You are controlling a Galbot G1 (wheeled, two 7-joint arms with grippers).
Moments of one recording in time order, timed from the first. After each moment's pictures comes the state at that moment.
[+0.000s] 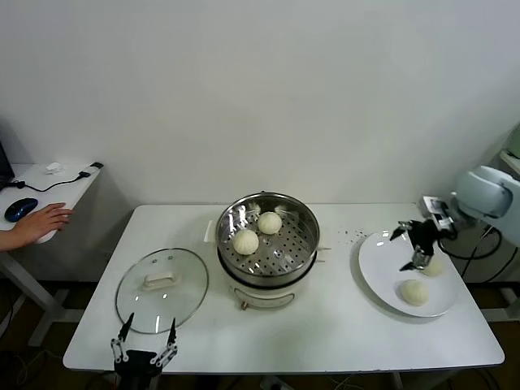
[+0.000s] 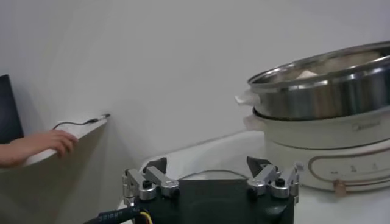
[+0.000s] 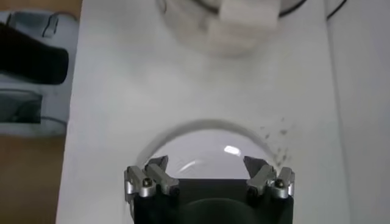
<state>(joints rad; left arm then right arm) 1.91 -1.59 -0.65 -2.11 0.21 -0.15 0.03 0.29 0.42 -1.10 1.35 0.20 -0.15 -1.12</state>
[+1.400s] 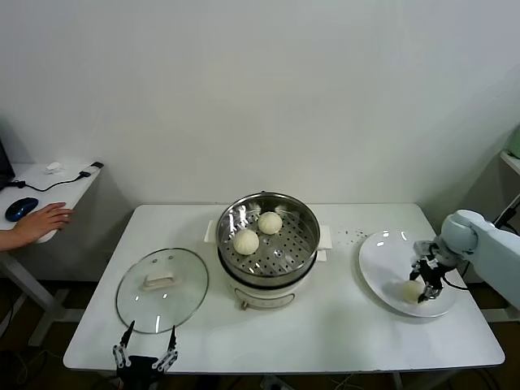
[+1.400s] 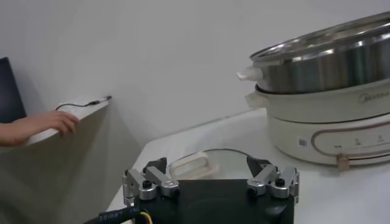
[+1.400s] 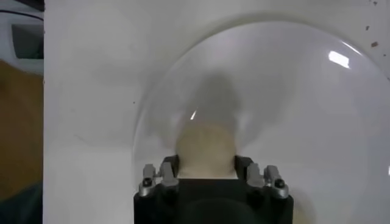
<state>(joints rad) 1.89 -1.59 -0.64 -2.06 0.24 -0.12 0.00 -0.07 0.62 -0.78 1.02 -0.13 -0.04 -1.20</state>
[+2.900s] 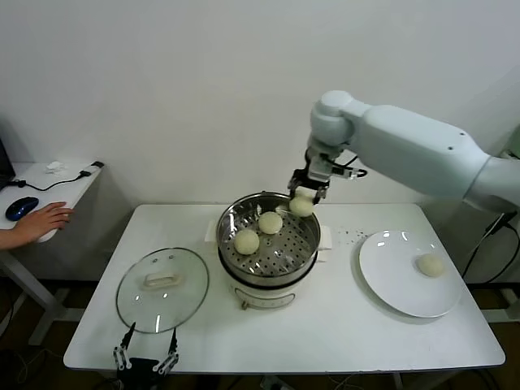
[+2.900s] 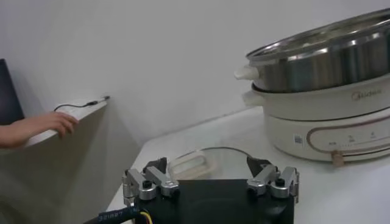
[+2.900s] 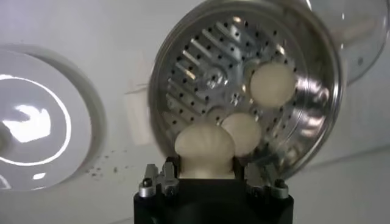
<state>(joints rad) 1.91 -1.59 -0.63 -2.08 0.25 -0.11 0.00 0.59 1.14 -1.17 1.25 -0.13 0.57 -1.27</state>
